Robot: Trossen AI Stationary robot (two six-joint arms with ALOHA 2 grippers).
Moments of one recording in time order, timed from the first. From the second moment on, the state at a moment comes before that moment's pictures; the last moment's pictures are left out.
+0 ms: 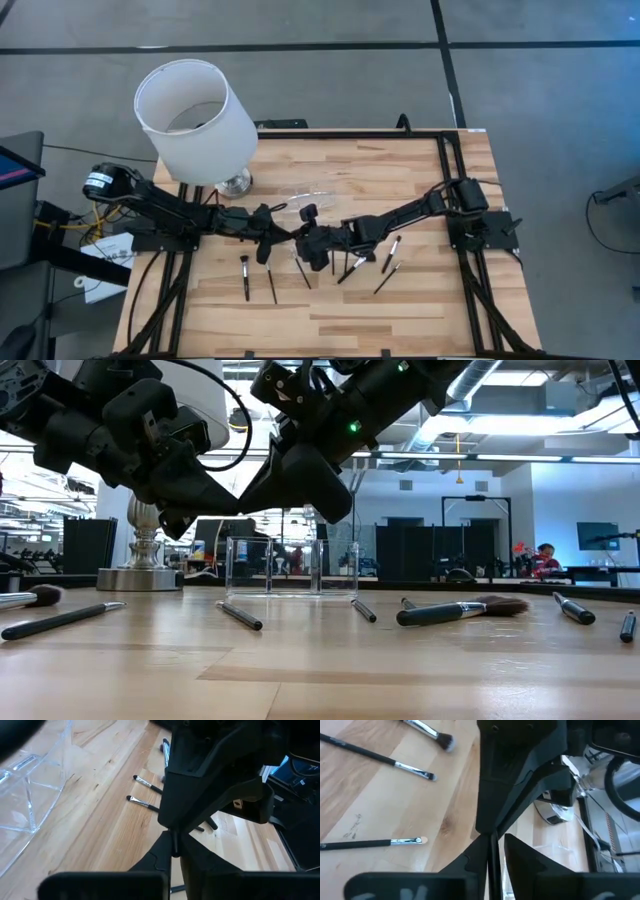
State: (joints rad) left arm -0.18 1.35 0.28 0.70 -0.11 -0.47; right arm 0.22 2.02 1.34 0.05 0.40 -0.57
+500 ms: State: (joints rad) left arm -0.18 1.35 0.28 0.69 -0.16 -0.47; right arm 0.41 1.68 1.46 -0.45 0.72 -0.35
